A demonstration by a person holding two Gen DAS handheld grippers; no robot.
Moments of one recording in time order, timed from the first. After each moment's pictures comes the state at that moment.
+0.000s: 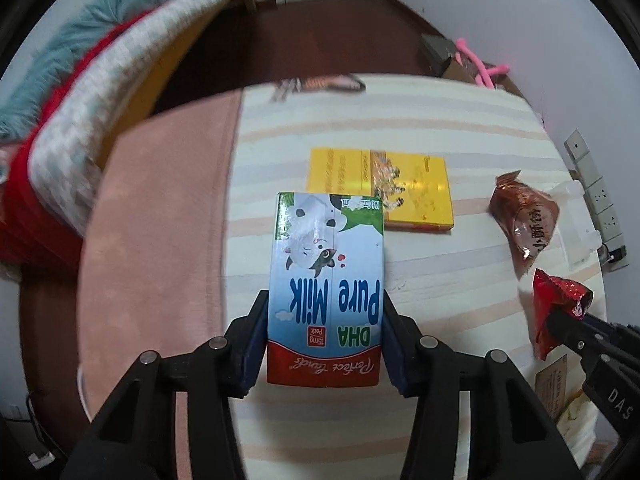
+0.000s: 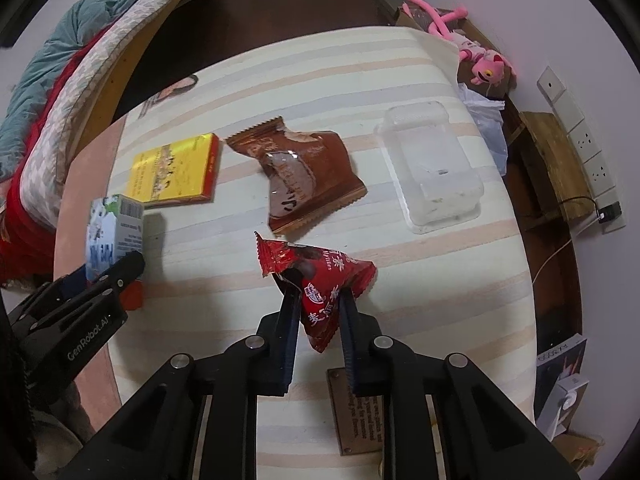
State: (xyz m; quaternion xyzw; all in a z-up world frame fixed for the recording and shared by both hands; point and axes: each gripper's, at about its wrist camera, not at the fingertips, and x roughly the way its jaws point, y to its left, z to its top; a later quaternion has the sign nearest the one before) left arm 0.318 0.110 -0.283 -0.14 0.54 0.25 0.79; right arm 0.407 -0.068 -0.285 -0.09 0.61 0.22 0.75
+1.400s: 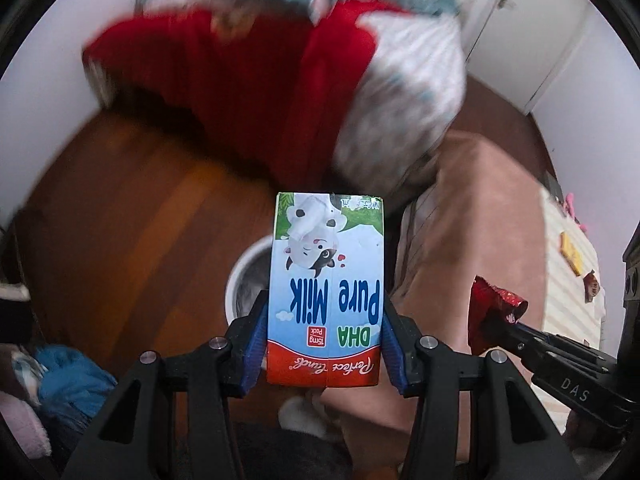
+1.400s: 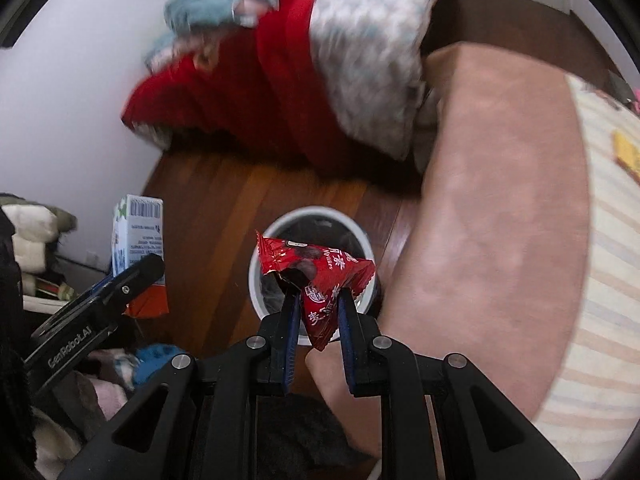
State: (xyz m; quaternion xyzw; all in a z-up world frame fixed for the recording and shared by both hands) left arm -0.144 0.308 -0.237 -0.37 0.42 0.41 0.72; right arm 0.017 0.223 -0.248 -0.18 0.59 0.49 0.62
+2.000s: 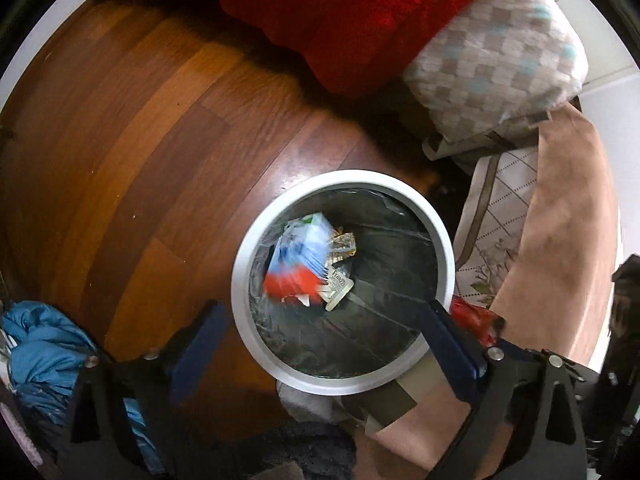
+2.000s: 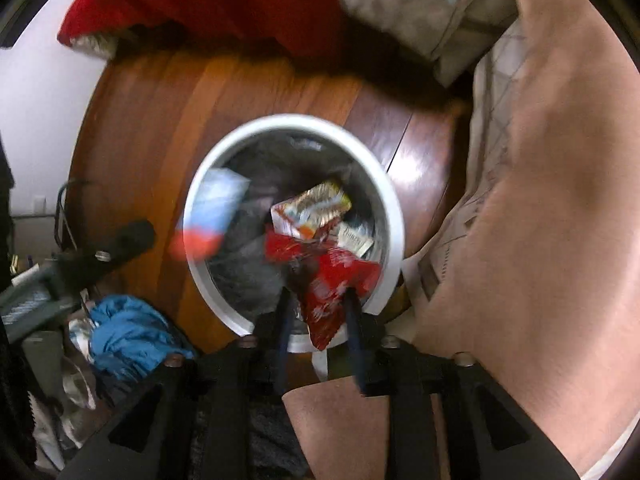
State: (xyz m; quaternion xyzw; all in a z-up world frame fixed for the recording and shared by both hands) left arm -0.157 0.409 -0.385 -0.49 0.50 0.37 0.61; right arm -0.005 0.331 -0.404 -0.31 0.68 0.42 0.52
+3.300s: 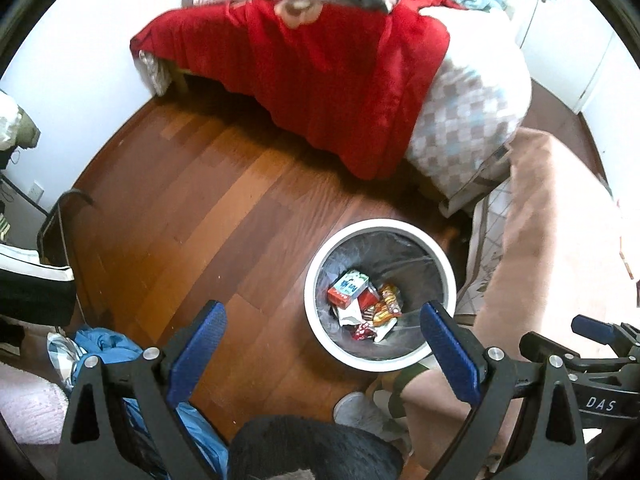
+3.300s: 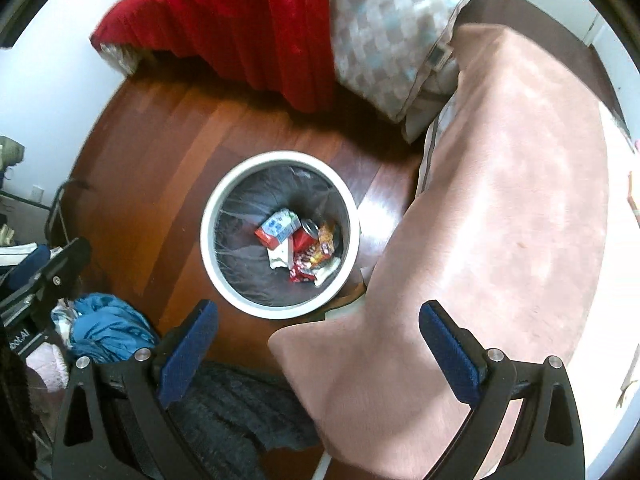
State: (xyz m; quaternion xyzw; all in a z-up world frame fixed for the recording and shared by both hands) left arm -0.200 0.295 -0.233 -0.32 0.43 0.49 0.68; right arm -0.017 0.239 -0.259 -0.30 0.56 0.47 0.61
